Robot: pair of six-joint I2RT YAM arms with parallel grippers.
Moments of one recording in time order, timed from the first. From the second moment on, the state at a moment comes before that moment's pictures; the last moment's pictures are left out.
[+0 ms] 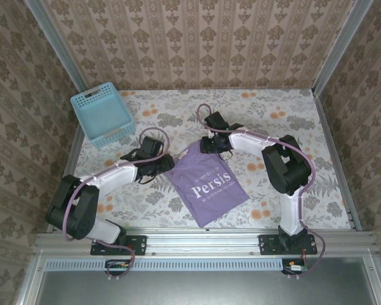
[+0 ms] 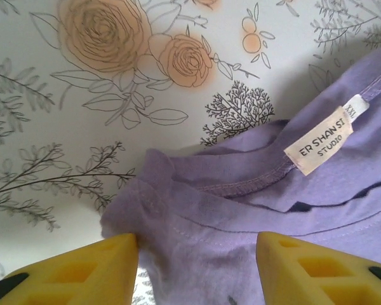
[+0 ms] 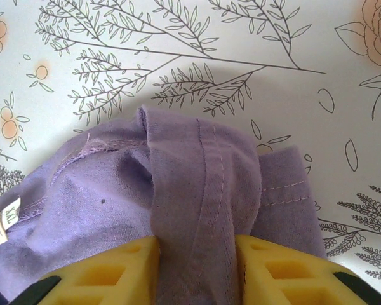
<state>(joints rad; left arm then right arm) -0.53 1.46 0.74 -0.27 0.08 -0.78 0.51 2.01 1.39 -0.45 -0.09 0.42</state>
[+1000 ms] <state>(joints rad) -0.58 1.32 0.77 -0.12 0.17 -0.78 0.46 1.87 1.27 -0.39 -0.14 0.50</state>
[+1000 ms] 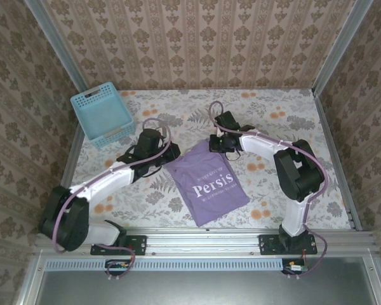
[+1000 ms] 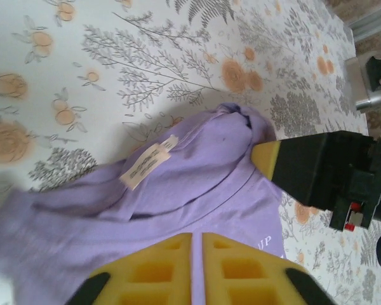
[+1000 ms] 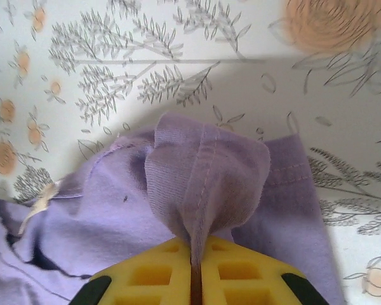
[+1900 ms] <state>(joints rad) -0.55 1.72 0.91 -0.20 0.19 -0.80 0.46 1.74 1.03 -0.27 -0.08 0.69</state>
